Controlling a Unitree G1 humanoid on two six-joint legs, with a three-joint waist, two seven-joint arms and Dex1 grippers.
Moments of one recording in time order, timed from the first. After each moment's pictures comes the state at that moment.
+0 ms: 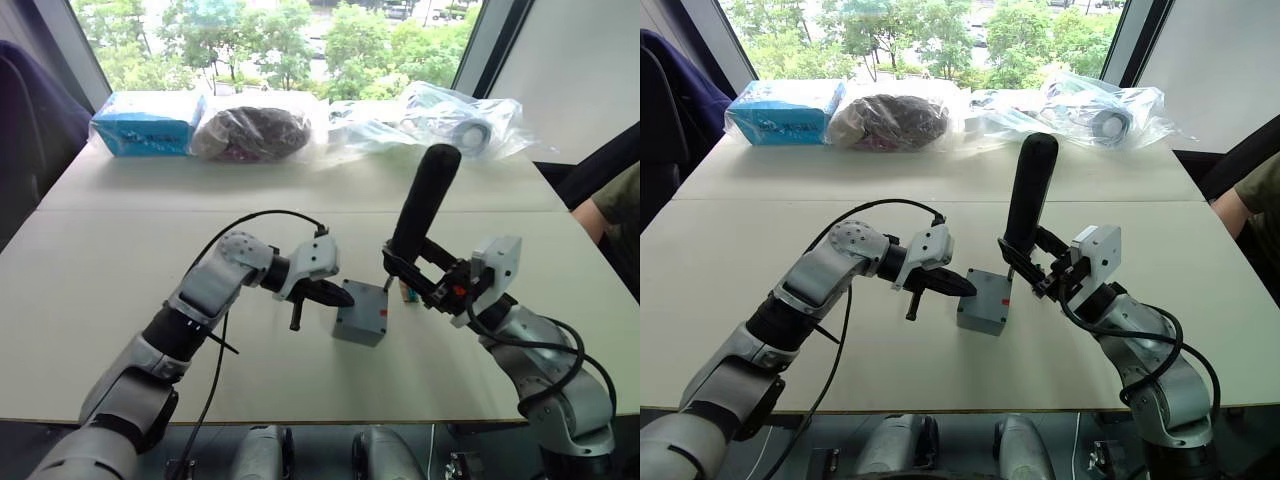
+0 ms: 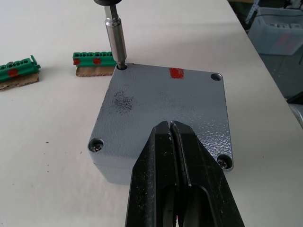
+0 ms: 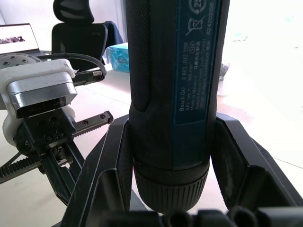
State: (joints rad) left arm -0.71 0.46 -0.43 0.02 -0.20 0.48 -1.26; right arm -0.01 -0.44 -0.10 -0.54 0.56 0.38 0.53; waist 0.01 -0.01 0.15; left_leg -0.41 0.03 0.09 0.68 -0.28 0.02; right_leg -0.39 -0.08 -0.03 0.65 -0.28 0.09
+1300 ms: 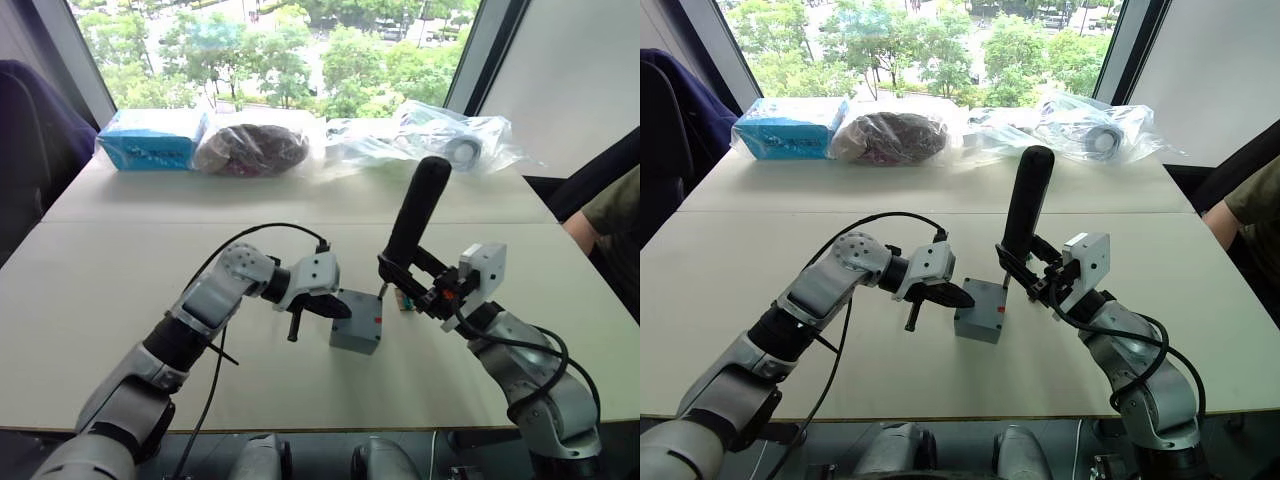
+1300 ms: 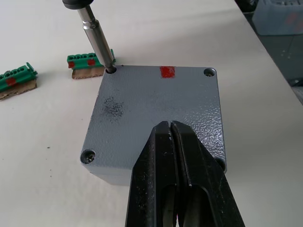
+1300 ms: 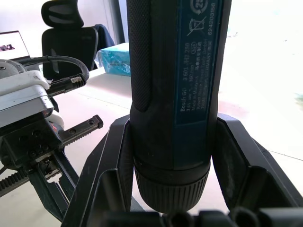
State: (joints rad) left arm -0.66 0.47 -0.47 0.03 -0.14 0.40 -1.24; right arm 0.01 -0.41 -0.05 -0.51 0.56 0.39 0.47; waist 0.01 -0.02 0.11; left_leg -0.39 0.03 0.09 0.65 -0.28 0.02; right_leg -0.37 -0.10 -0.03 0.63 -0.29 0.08
